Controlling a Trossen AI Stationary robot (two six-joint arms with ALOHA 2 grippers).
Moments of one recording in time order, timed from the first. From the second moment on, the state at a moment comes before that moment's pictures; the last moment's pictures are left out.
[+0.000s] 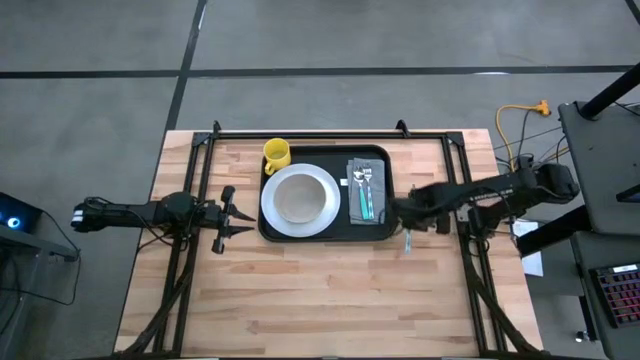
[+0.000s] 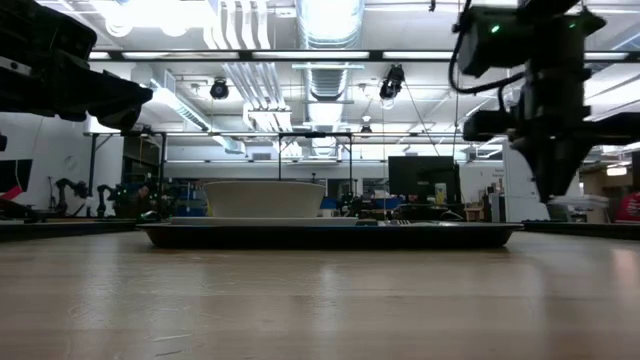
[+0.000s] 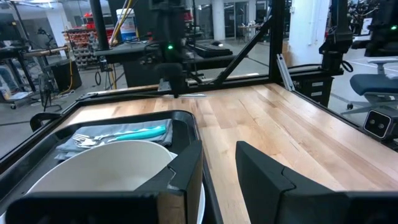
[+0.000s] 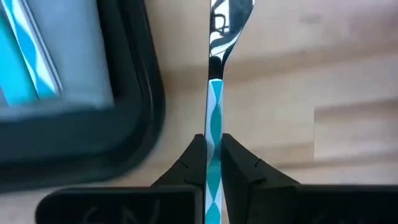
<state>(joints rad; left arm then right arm) -0.02 0.13 0.01 0.02 0.09 0.10 0.00 1.32 0.77 -0.94 0.03 1.76</state>
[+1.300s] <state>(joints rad) -0.02 0.13 0.01 0.02 0.09 0.10 -0.39 1.82 1.21 -0.94 0.02 1.21</state>
